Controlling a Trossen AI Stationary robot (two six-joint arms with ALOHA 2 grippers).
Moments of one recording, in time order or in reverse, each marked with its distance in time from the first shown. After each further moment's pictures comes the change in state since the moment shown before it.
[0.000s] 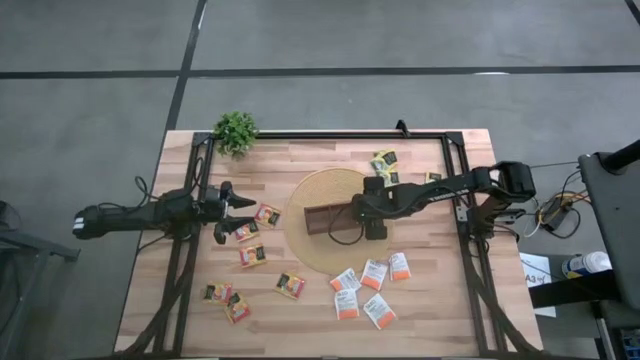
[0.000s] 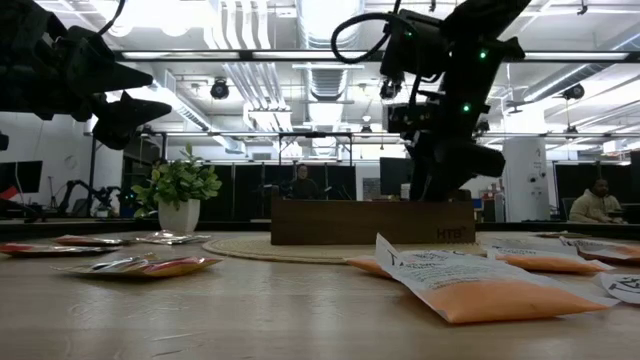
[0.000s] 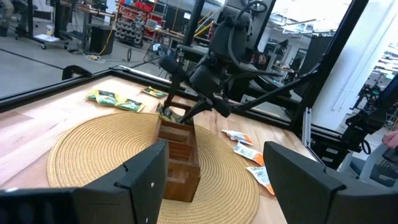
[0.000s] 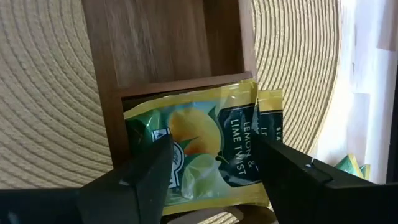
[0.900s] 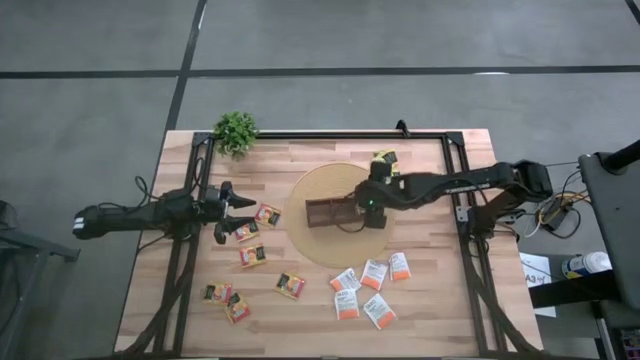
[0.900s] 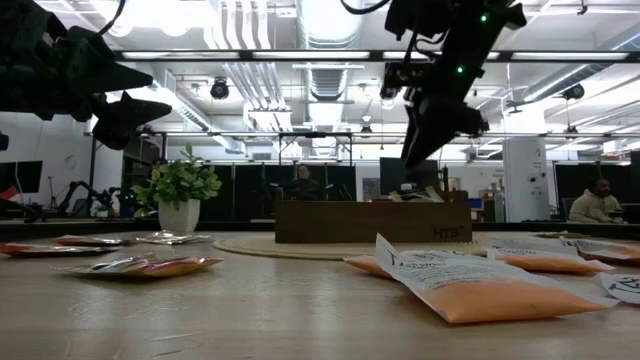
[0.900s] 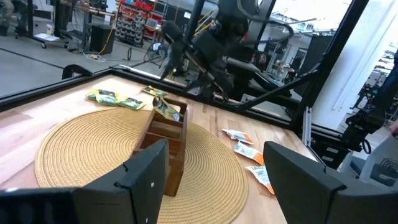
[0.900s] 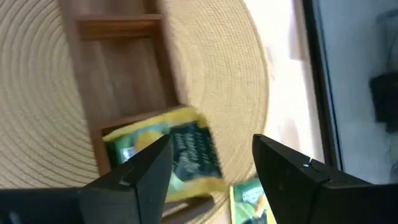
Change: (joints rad) left arm 0.000 0.002 0.000 0.000 0.000 0.000; right arm -0.033 -0.155 0.064 -0.065 0.084 0.055
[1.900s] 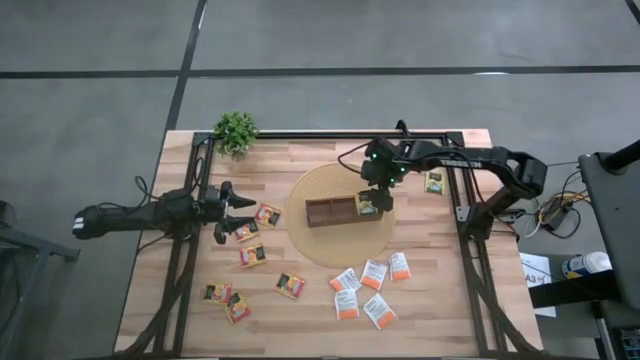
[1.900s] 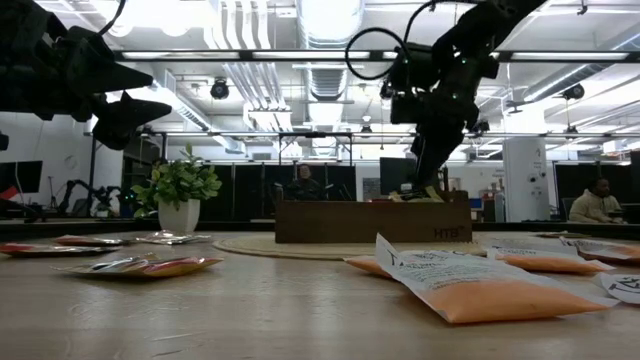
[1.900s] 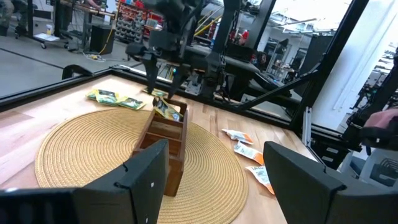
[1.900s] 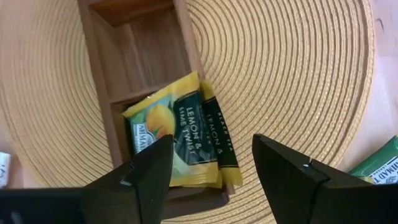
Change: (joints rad) left arm 0.000 0.000 0.000 0.000 0.000 0.000; right arm -0.384 0.044 -0.017 -0.022 -0.666 -0.130
